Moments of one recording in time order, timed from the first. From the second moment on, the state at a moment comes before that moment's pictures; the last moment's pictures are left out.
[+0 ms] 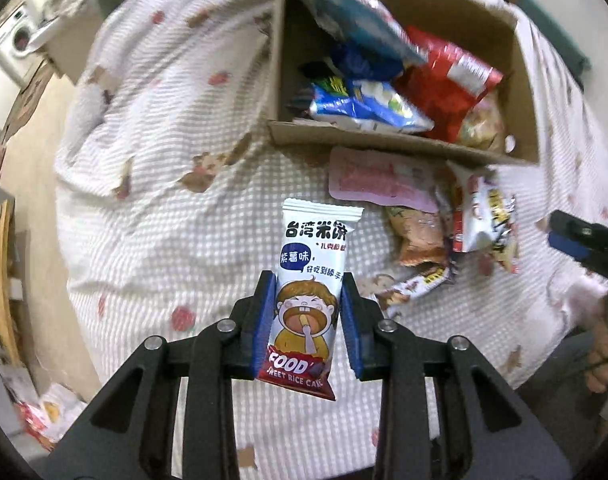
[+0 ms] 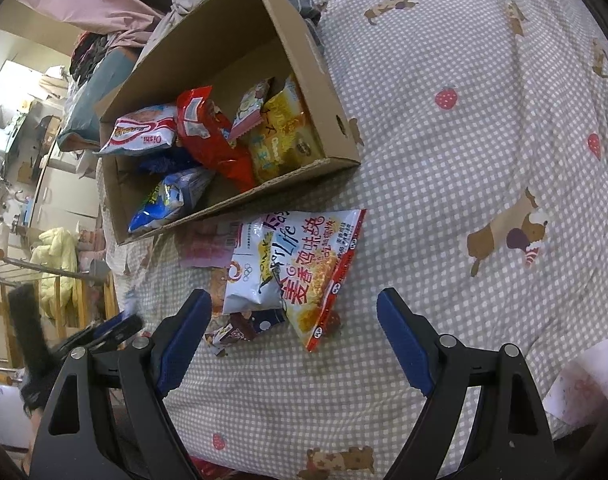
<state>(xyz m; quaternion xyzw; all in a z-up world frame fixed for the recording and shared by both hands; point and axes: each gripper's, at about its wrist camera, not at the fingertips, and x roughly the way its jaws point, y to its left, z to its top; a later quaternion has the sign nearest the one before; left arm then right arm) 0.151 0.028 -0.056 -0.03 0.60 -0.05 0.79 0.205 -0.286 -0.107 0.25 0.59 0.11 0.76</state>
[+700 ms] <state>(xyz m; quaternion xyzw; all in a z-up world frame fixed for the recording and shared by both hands) 0.164 0.047 -0.068 -0.11 0.59 -0.04 0.80 0.247 -0.254 -0.162 0.26 0.64 0.10 0.72</state>
